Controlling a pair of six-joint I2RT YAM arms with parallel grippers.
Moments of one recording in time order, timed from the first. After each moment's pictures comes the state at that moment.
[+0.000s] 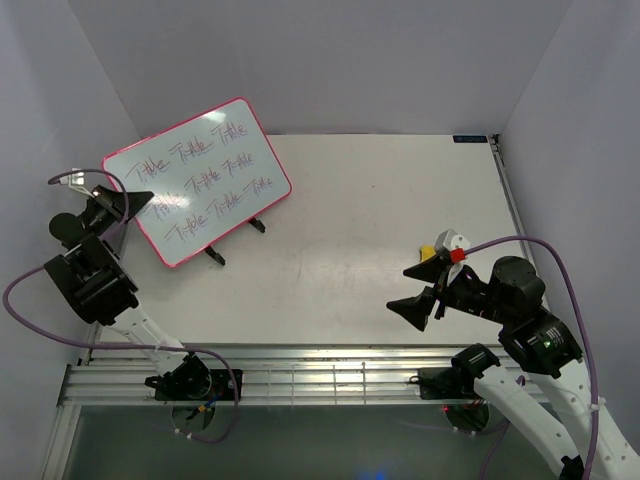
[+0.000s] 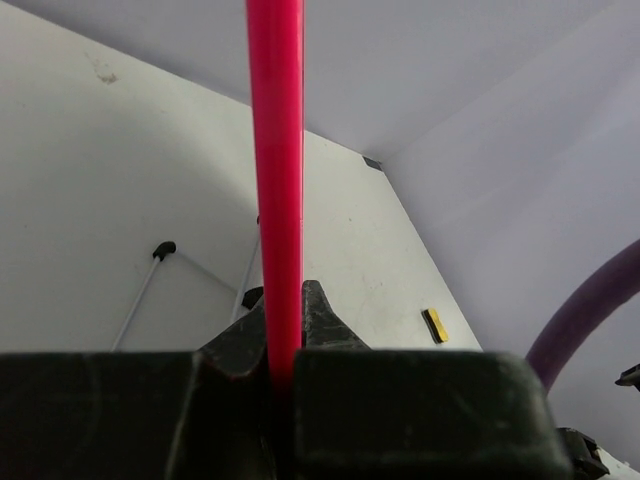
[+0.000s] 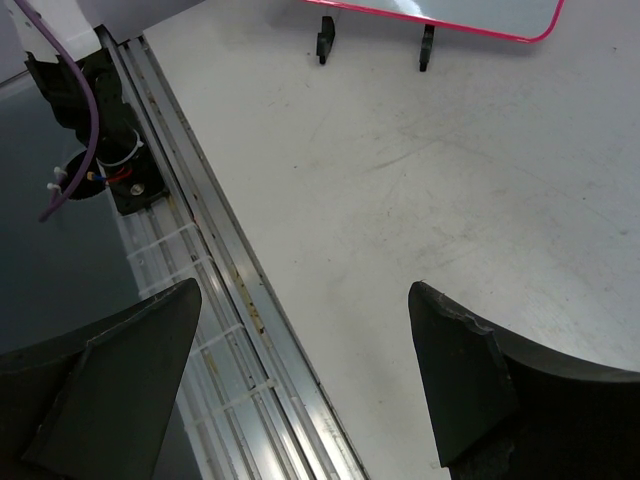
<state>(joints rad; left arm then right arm) 0.73 1.91 0.95 1.35 1.31 -1.18 0.55 0.43 0.78 -0.58 -0.58 0.02</state>
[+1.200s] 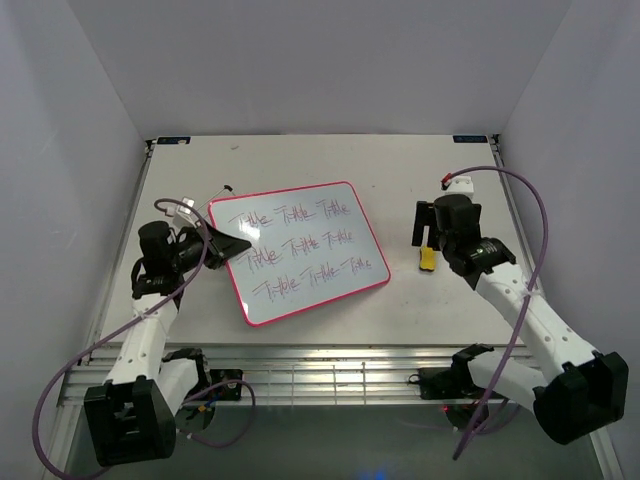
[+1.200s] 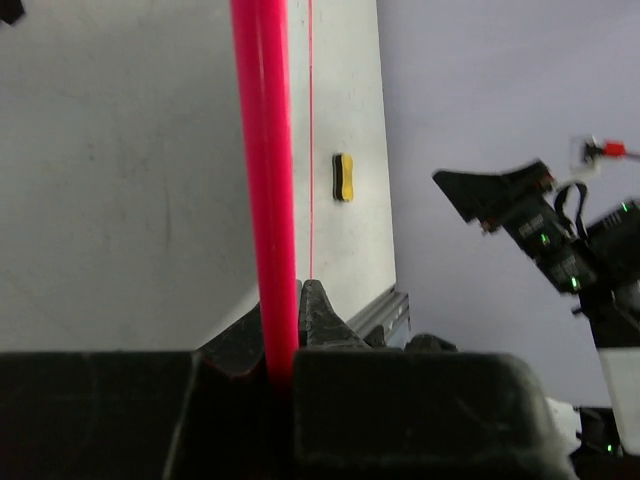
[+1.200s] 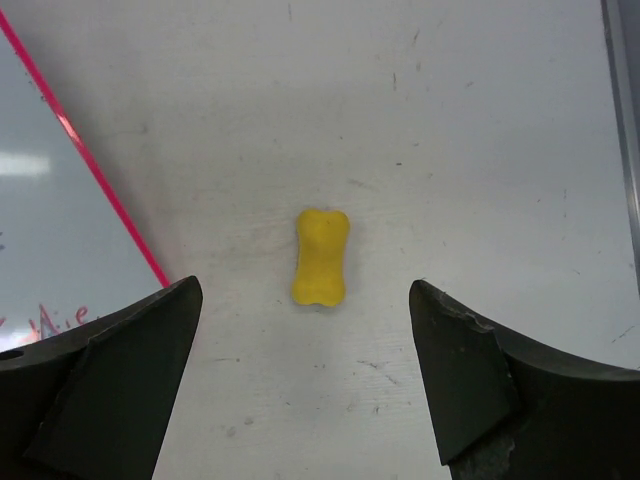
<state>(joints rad) 0.13 0.93 0.53 -0.01 0.84 -0.81 0.44 1.02 0.87 -0.49 0.43 0.25</state>
